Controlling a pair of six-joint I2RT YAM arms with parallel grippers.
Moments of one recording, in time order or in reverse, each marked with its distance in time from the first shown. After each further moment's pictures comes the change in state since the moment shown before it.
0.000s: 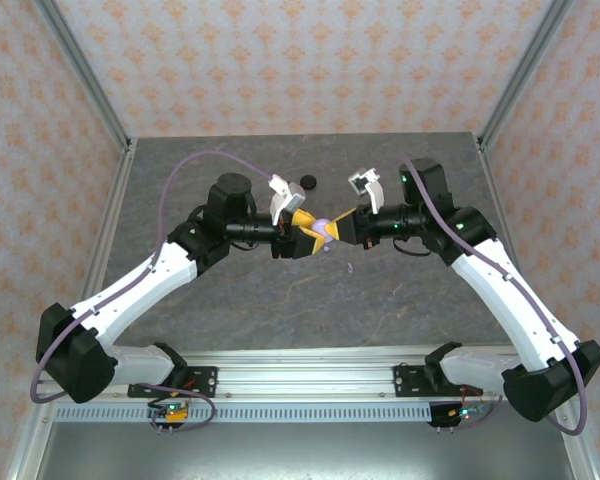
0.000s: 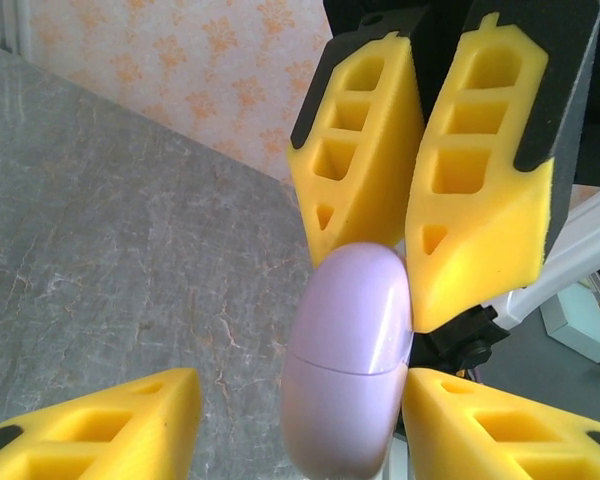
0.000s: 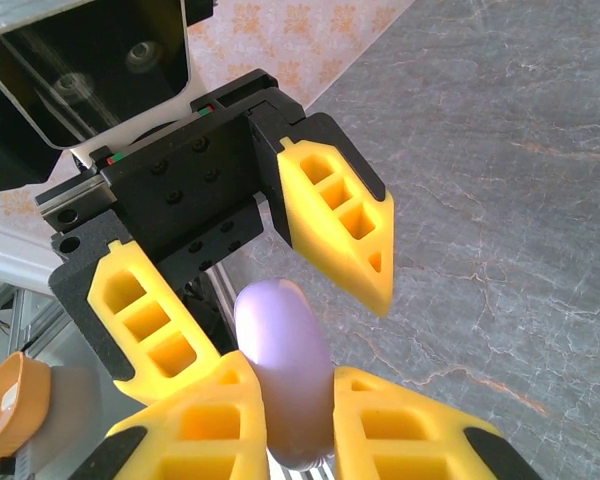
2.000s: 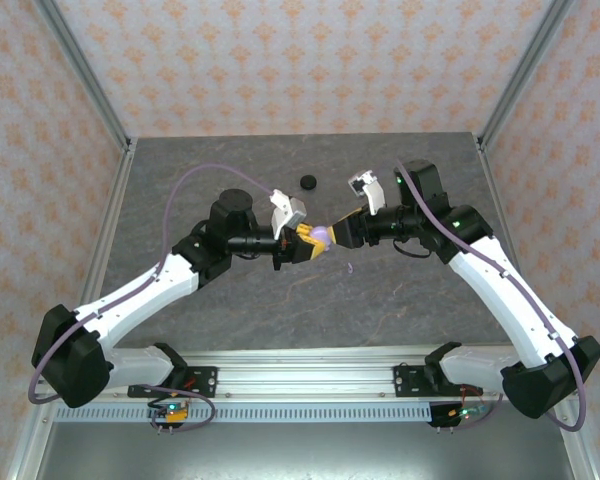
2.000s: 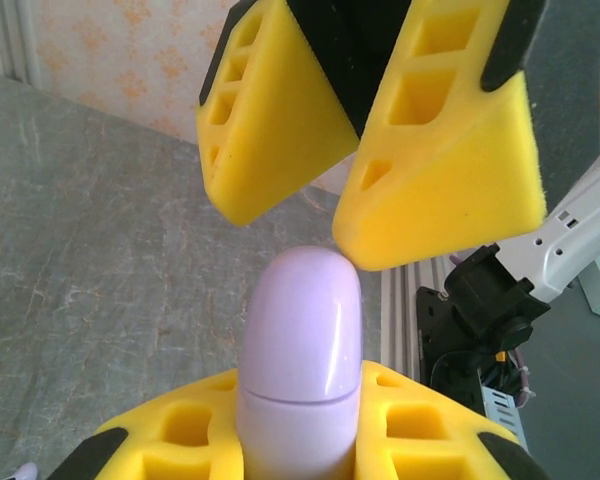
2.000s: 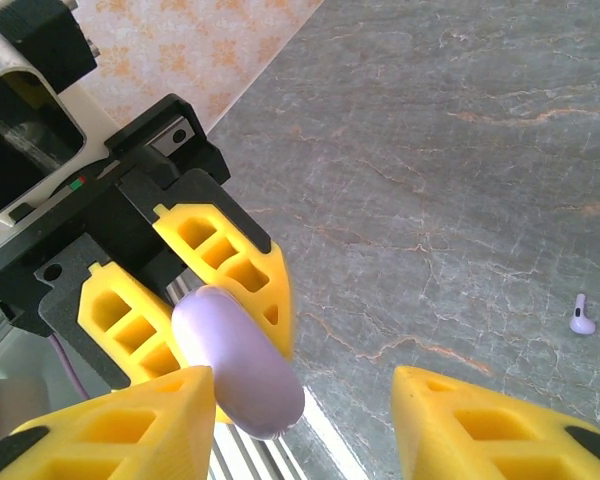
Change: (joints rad) left arm -0.035 -0.034 -0.138 0.152 -0.053 0.076; right arm 0.011 0.019 0.010 -0.062 0.133 -0.015
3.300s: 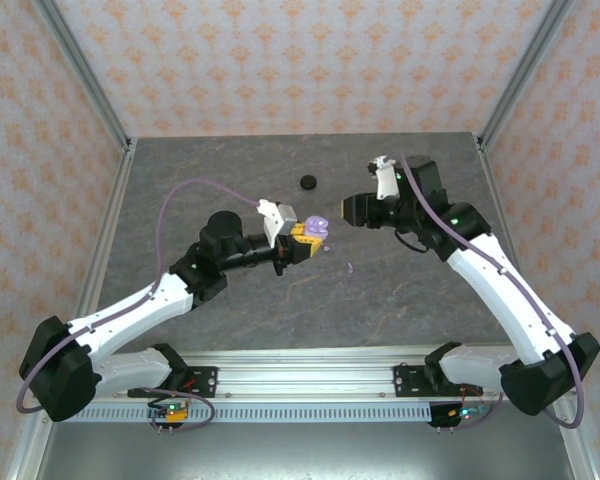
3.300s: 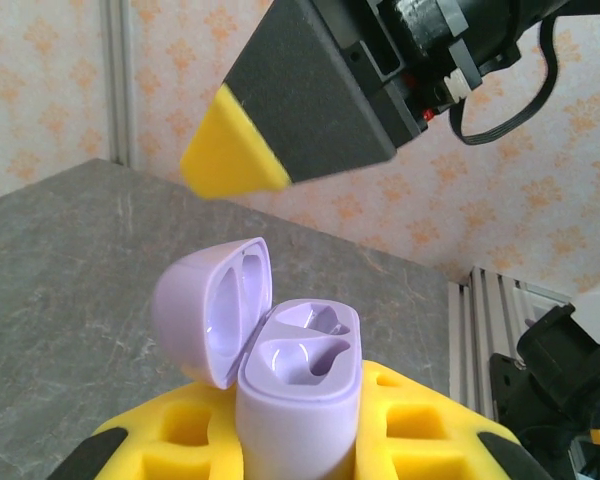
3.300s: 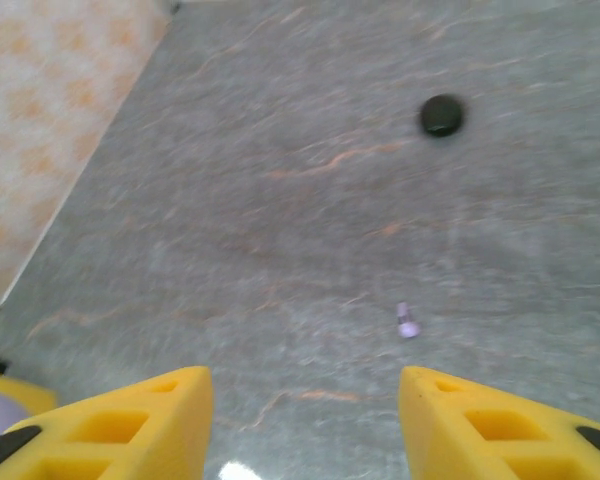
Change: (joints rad) left arm -0.060 -0.099 -0.177 0.278 -0.238 -0.049; right arm -0.011 0.010 0.010 0.050 0.439 0.183
